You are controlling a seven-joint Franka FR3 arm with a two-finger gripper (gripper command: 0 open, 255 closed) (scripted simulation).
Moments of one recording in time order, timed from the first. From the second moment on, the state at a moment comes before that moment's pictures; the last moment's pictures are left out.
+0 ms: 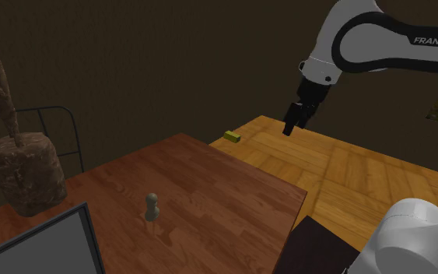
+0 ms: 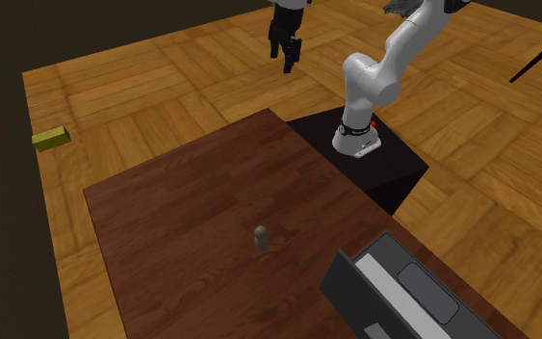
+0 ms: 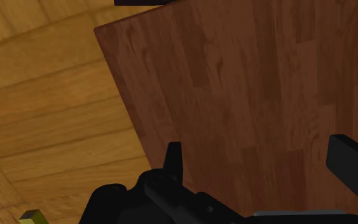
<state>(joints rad) 0.00 -0.79 -0.05 -2.37 -0.05 1.72 -0.08</state>
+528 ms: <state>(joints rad) 0.03 -0.73 0.07 -2.43 0.01 1.84 0.09</state>
